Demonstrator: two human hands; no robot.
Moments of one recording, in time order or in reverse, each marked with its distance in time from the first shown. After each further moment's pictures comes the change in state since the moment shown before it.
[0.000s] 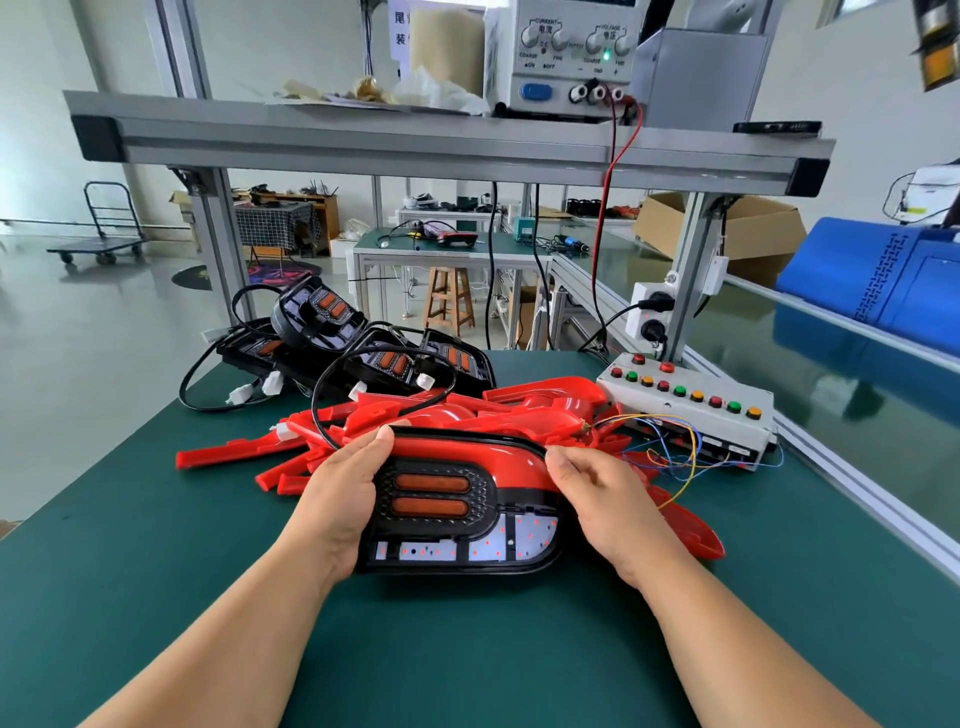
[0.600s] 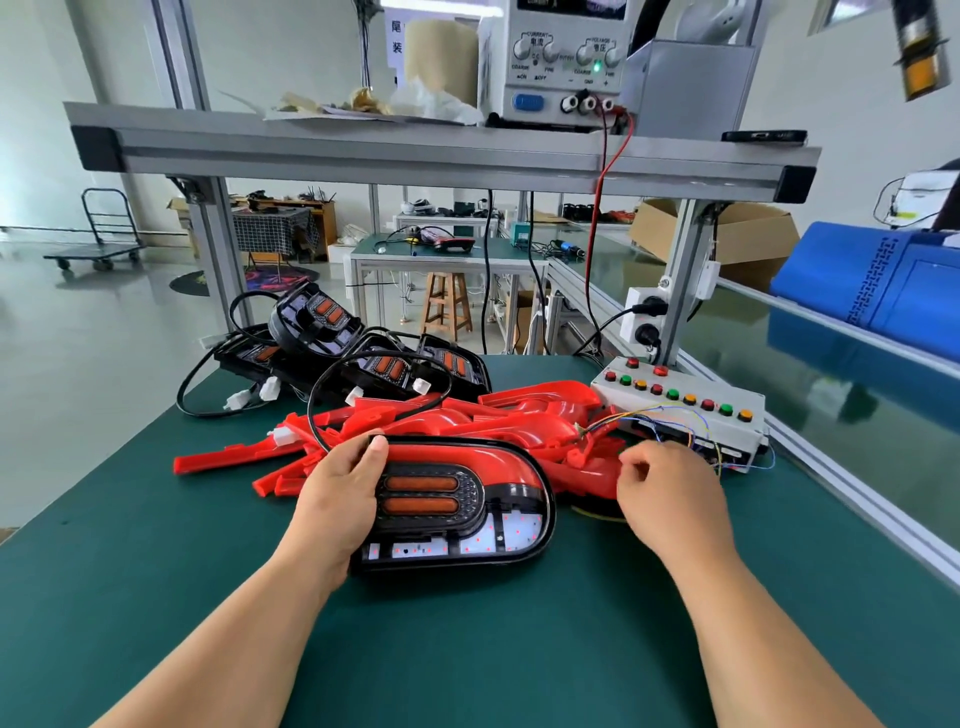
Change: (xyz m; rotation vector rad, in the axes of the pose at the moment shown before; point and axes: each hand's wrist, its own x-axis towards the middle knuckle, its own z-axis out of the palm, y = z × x) left_hand -0.005 -0.002 0.001 0.329 0.123 0.169; right_hand 0.000 -0.002 -0.042 -0.817 0.368 0.021
